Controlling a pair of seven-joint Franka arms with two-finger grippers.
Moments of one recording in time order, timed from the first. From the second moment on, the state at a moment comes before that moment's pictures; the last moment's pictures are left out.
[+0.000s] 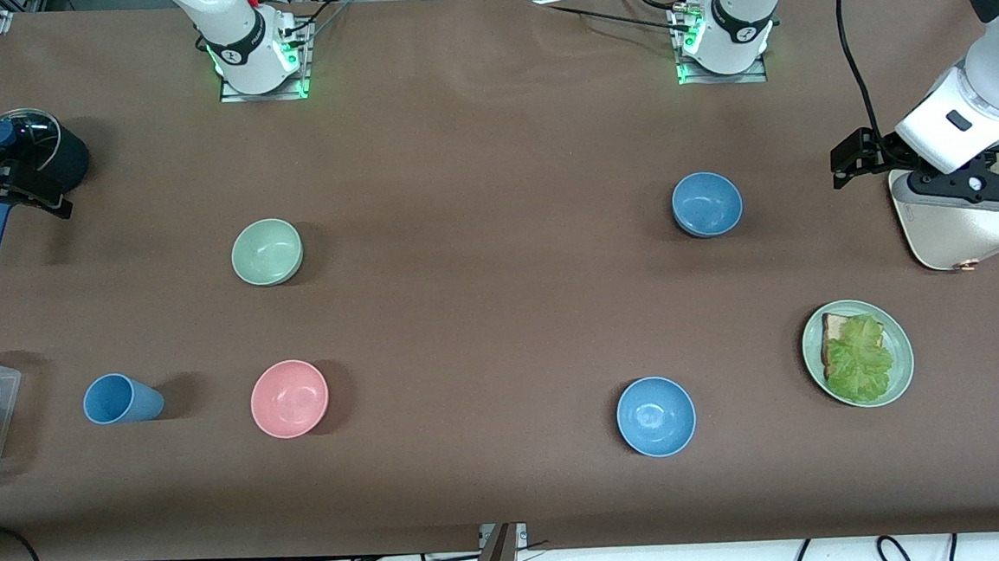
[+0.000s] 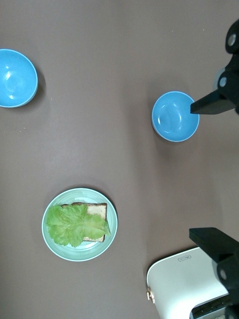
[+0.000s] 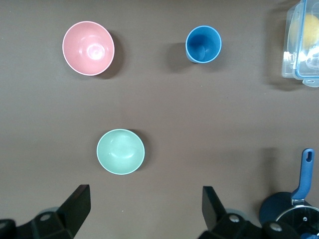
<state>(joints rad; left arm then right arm) 0.03 0.03 -0.12 -1.67 0.04 1.65 0.08 0.03 0.04 -0.07 -1.56 0.00 1.57 -0.01</state>
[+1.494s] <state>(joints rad) 0.03 0.03 -0.12 -1.67 0.04 1.65 0.08 0.03 0.23 -0.06 -1.56 0.00 1.57 -0.01</state>
